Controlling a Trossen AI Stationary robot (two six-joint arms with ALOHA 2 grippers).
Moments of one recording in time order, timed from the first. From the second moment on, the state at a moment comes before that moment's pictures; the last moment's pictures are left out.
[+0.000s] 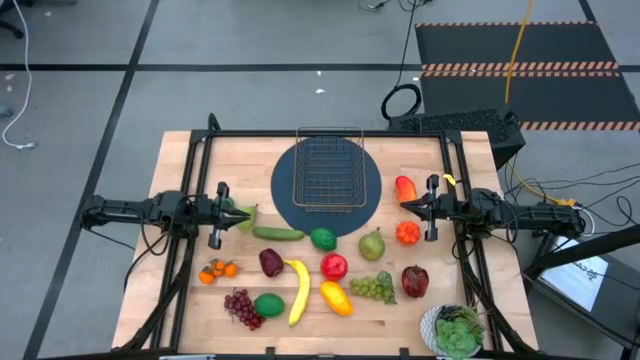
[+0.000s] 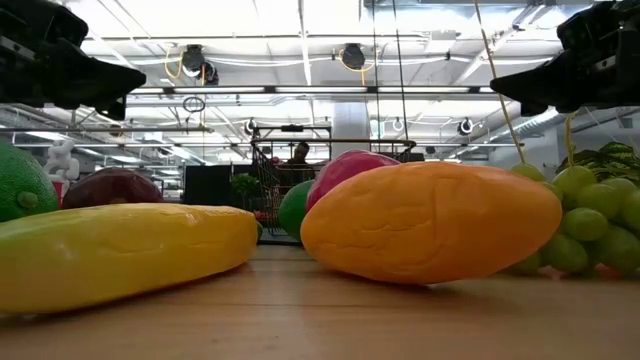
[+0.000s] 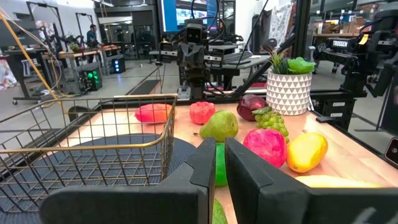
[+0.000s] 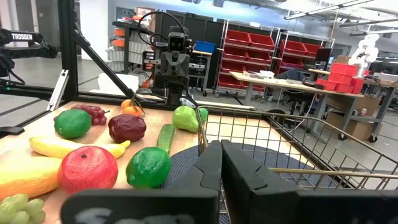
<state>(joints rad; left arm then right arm) -0.07 0.01 0.01 0.01 0.00 0.04 -0.03 0.04 0.02 0.08 0.05 -0.13</state>
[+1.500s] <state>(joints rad) -0.07 0.01 0.03 0.06 -0.01 0.00 -0.03 0.04 0.02 0.07 0.06 -0.18</state>
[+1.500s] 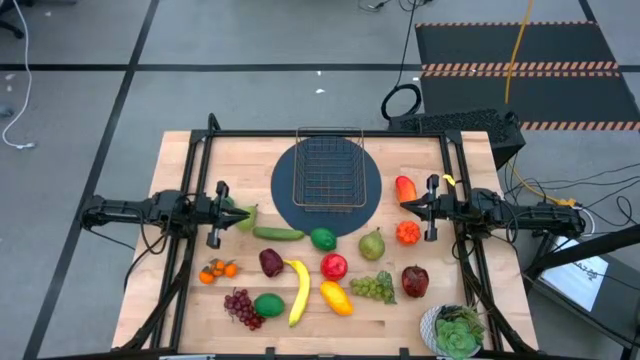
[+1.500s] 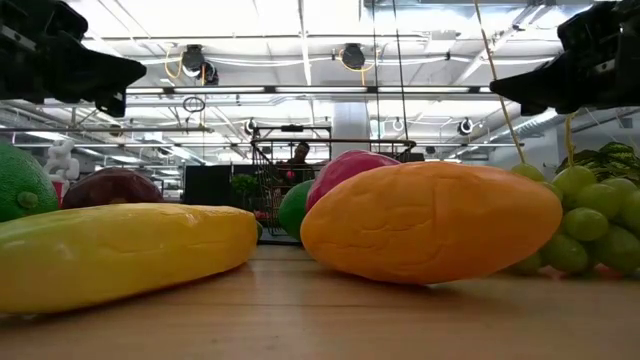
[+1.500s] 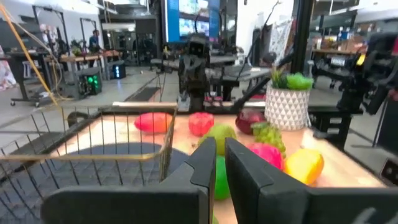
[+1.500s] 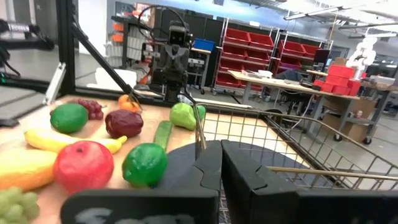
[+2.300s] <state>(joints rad) -0.07 0.40 0.54 -0.10 -0.14 -0.06 -0.03 0.04 0.02 0.08 0.05 -0.19</state>
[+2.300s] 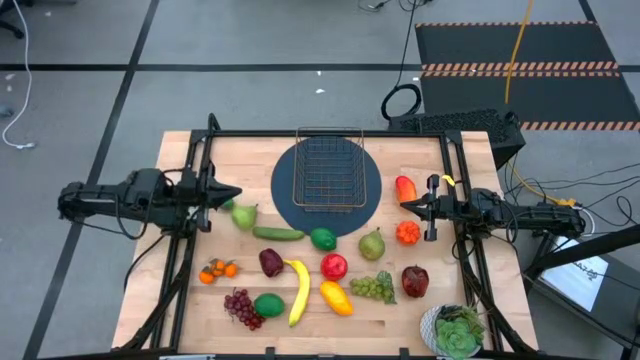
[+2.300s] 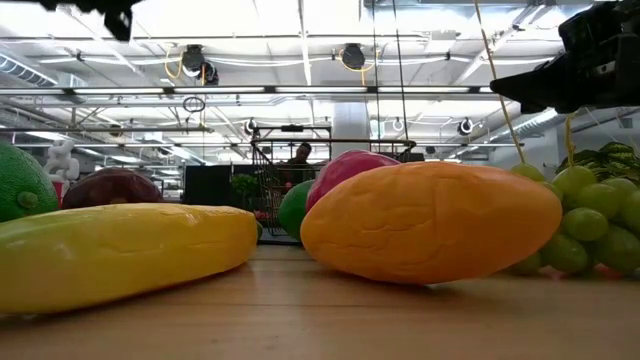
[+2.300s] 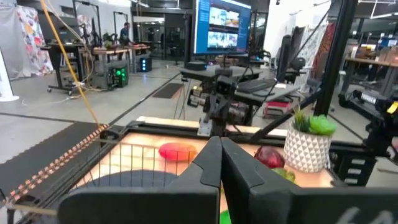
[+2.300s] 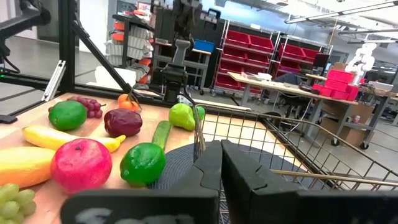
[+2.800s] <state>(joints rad) -0.07 0.75 0.89 -0.14 -0.21 0.00 -0.03 0.04 0.02 0.11 0.05 -0.14</state>
